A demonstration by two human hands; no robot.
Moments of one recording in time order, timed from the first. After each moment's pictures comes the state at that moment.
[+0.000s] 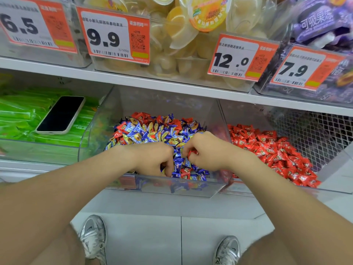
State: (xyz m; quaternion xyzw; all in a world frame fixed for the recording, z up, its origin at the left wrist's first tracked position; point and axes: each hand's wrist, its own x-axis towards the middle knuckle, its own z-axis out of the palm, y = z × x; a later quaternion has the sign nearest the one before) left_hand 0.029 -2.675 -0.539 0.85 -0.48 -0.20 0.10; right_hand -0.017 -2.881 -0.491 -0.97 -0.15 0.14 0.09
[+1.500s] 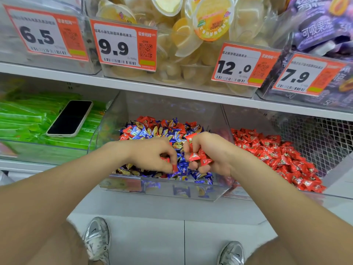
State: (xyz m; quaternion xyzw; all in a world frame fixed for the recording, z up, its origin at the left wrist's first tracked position) left_hand 0.021 -2.659 -0.504 0.87 -0.40 -0.22 0.18; right_hand -0.028 -2.862 -0.477 -0.73 0.14 0.26 0.62
